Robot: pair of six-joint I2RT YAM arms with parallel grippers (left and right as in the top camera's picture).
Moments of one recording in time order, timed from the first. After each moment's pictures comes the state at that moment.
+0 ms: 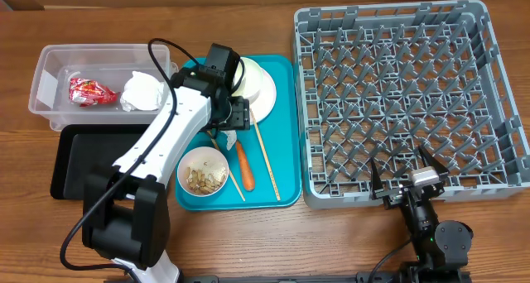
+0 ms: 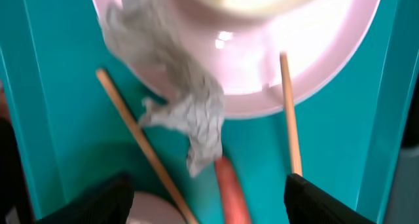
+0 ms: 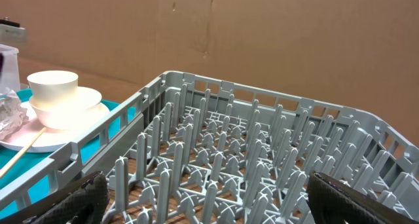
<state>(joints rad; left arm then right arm) -0.32 1.83 1.41 -0.92 0.00 -0.37 0.01 0.01 0.02 -0.02 -0.20 -0.16</state>
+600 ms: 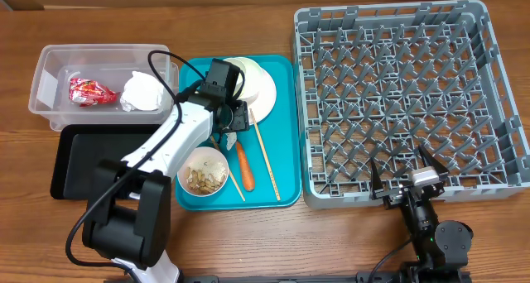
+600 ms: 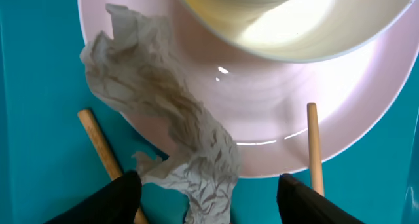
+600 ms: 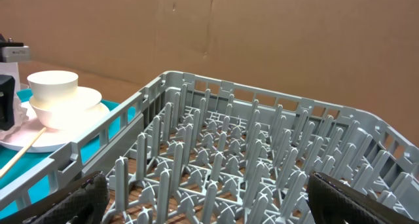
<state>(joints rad) -0.32 1.83 1.23 -0.62 -0.04 -0.42 0.01 0.01 0.02 -0.02 -0.20 -0.16</state>
